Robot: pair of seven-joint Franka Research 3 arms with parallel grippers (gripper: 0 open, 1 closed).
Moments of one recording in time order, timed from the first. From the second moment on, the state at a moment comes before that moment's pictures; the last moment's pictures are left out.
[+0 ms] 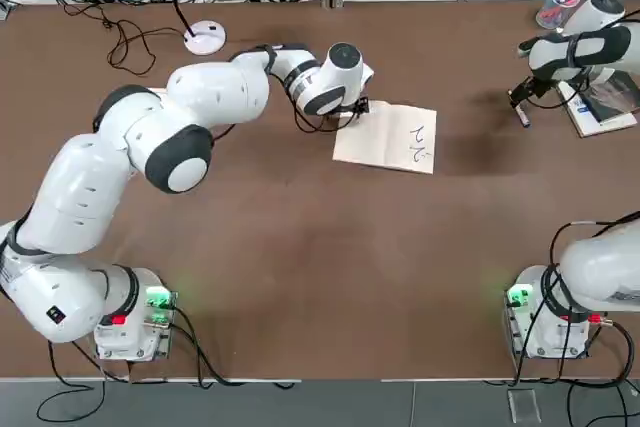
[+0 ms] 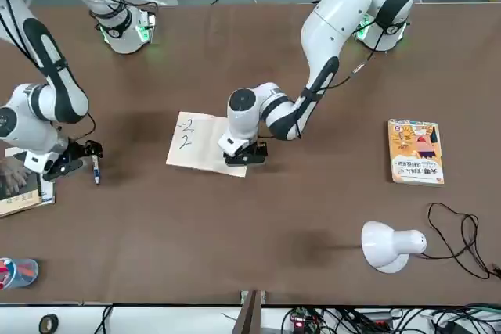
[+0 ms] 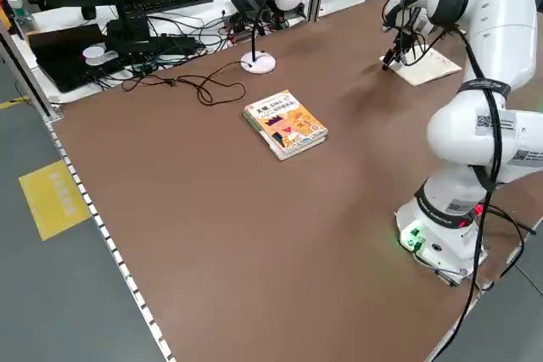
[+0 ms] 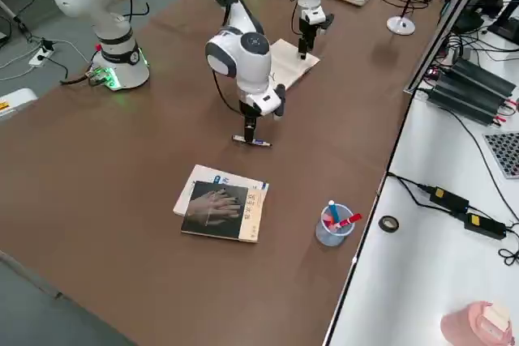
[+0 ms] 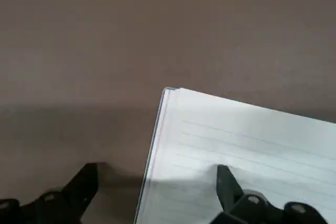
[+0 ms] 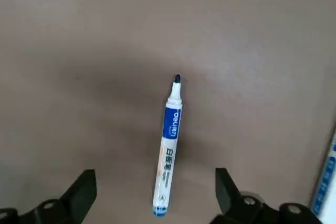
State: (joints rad) left arm -0.77 0.95 -0.10 -1.35 0.26 2.41 -1.04; right arm -0.14 0.38 0.05 -2.19 0.04 2.55 -0.53
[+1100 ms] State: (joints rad) left arm -0.77 0.95 -0.10 -1.35 0.26 2.41 -1.04; right arm -0.14 0.42 0.04 -2.22 0.04 2.62 -0.60
